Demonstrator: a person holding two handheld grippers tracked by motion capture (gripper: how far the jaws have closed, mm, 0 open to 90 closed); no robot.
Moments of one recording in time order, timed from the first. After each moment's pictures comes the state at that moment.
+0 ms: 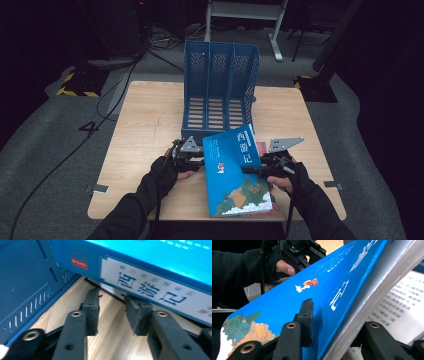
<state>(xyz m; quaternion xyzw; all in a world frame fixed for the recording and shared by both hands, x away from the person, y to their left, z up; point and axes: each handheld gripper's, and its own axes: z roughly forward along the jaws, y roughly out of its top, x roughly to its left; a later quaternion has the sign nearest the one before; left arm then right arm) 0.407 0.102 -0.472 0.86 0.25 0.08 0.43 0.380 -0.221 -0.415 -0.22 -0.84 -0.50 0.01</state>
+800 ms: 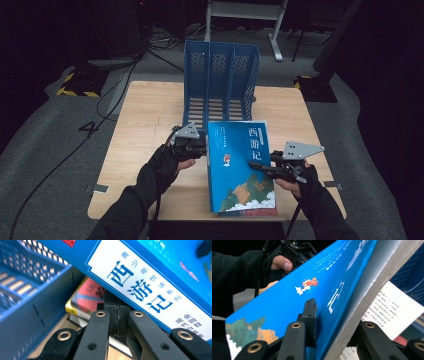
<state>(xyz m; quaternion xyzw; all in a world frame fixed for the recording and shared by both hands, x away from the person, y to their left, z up) 0.409 0.098 -0.407 0.84 0.22 0.04 0.50 0.350 -0.233 -0.382 -0.17 -0.81 -0.55 -0.11</state>
